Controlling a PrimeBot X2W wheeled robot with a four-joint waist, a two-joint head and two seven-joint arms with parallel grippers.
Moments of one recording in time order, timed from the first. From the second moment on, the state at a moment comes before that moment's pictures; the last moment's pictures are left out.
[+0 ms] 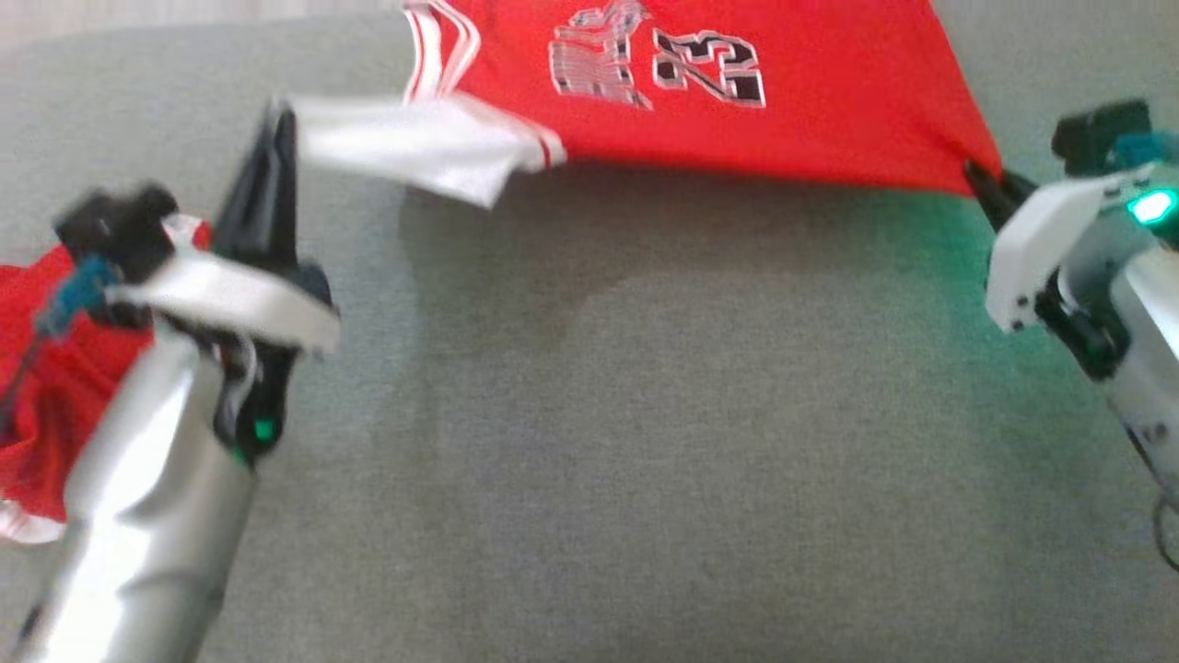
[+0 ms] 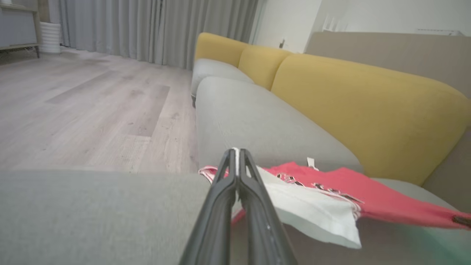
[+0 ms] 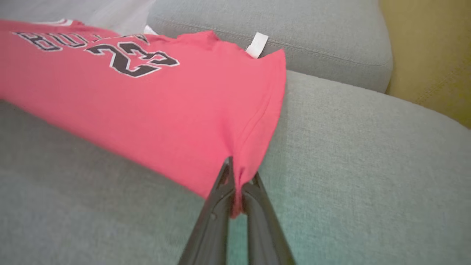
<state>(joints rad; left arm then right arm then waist) -0.70 0.28 -0.39 0.55 -0.68 -0.13 -0.16 -0.86 -0.44 0.68 0.90 0.62 0.12 0.11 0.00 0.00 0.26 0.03</state>
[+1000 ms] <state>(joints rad) 0.05 0.51 -0.51 -0.14 -0.71 0.05 0.07 -0.53 -0.76 1.04 0.55 1.02 0.12 0.20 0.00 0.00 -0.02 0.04</state>
